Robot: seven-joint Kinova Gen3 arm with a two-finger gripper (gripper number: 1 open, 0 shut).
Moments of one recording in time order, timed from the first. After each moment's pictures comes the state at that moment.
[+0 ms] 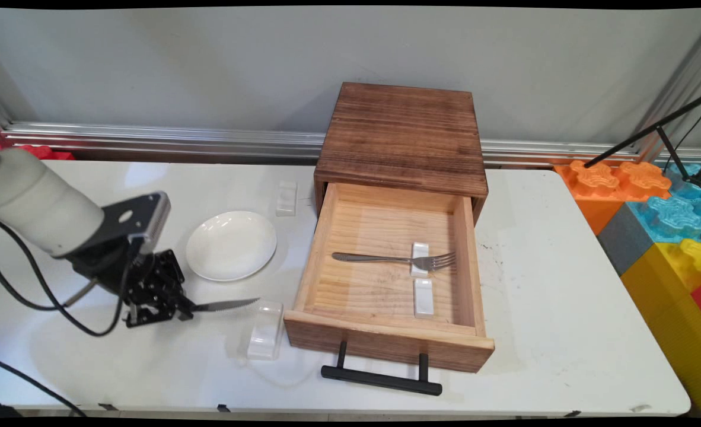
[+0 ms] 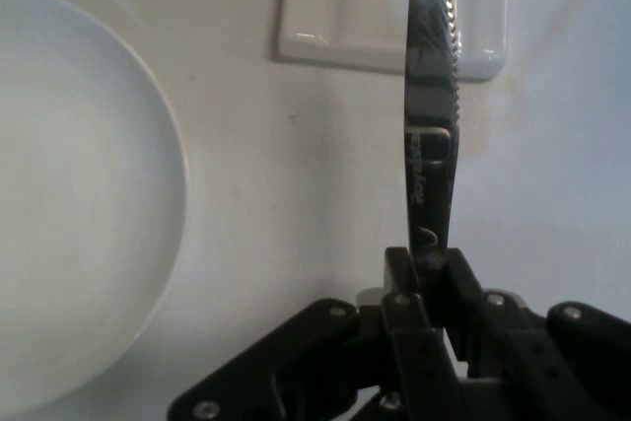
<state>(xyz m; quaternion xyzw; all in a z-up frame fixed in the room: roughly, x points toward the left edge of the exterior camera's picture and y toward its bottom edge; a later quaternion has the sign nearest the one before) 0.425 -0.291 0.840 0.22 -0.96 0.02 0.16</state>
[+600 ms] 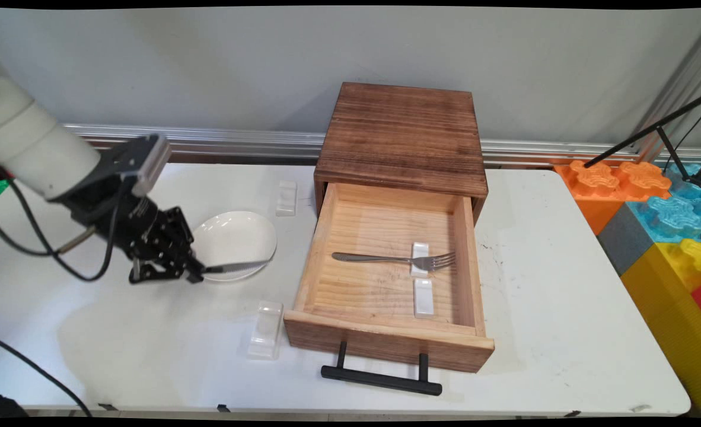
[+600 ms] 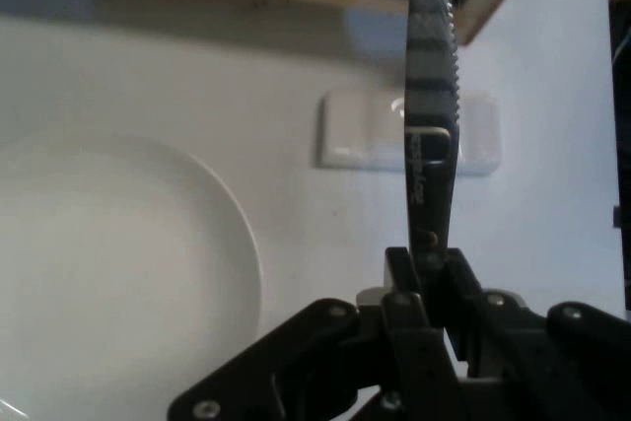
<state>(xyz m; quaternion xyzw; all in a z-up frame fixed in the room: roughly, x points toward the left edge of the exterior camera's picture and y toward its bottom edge) 0.419 -0.323 0.906 0.19 -0.96 0.03 0.19</state>
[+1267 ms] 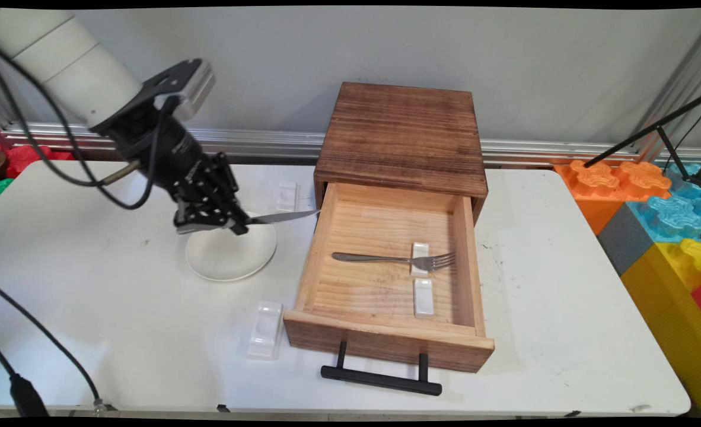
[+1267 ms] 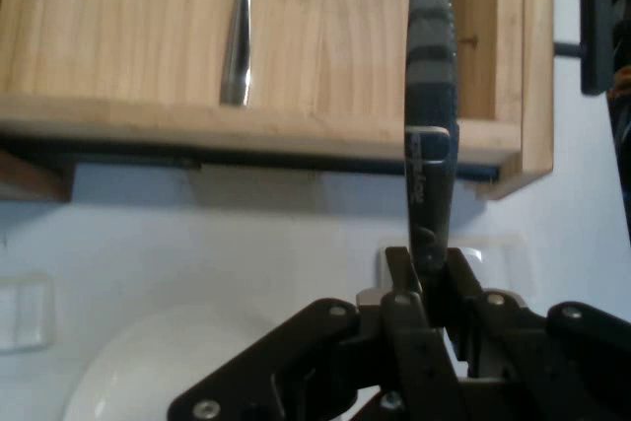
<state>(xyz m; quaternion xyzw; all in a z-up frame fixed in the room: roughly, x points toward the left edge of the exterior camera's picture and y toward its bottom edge) 0.373 -0.380 0.969 0.15 -0.96 0.04 0.22</state>
